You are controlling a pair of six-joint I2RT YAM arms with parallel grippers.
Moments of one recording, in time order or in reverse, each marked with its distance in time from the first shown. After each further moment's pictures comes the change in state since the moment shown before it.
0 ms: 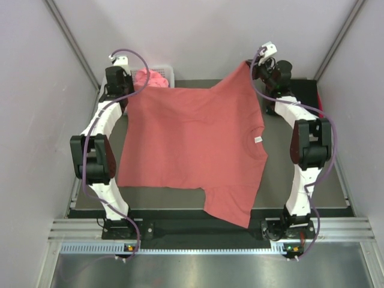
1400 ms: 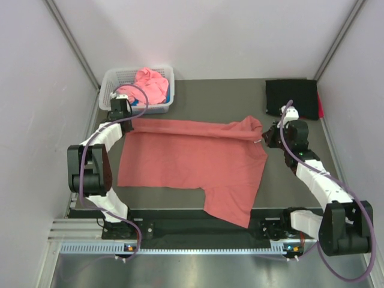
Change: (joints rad) left arm 0.035 -0.155 -0.427 -0.142 -0.164 -0.024; right arm -0.031 -0.952 -1.035 -0.486 0.214 0.298
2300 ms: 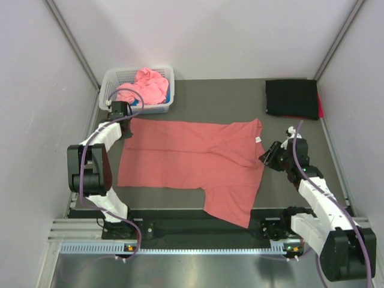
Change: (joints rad) left arm 0.002 0.004 -0.004 -0.182 -0.120 -0.161; right arm 0.002 -0.237 -0.160 -0.332 0.006 0.331
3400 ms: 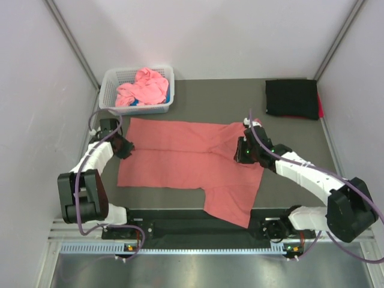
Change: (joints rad) left arm 0.099 -0.290 -0.255 -0.070 0.362 -0.581; right arm 0.470 0.366 0.327 -0.114 0.243 -0.023
